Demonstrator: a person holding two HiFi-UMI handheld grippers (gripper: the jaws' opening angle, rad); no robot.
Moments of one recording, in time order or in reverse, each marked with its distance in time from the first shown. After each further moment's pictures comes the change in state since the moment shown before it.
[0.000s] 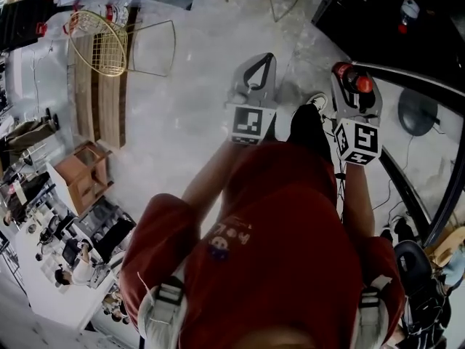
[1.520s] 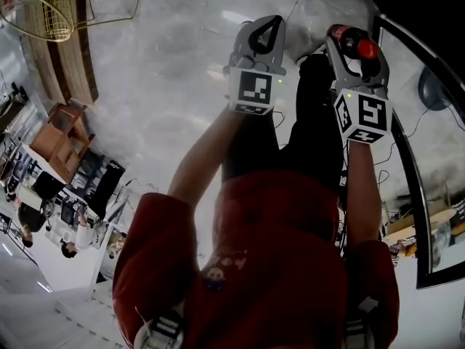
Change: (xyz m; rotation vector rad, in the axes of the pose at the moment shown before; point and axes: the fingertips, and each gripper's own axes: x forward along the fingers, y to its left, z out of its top) left arm 0.069 0.047 -0.287 -0.155 0.233 -0.043; right arm 0.169 0.078 -0.211 -0.003 0.283 0.118
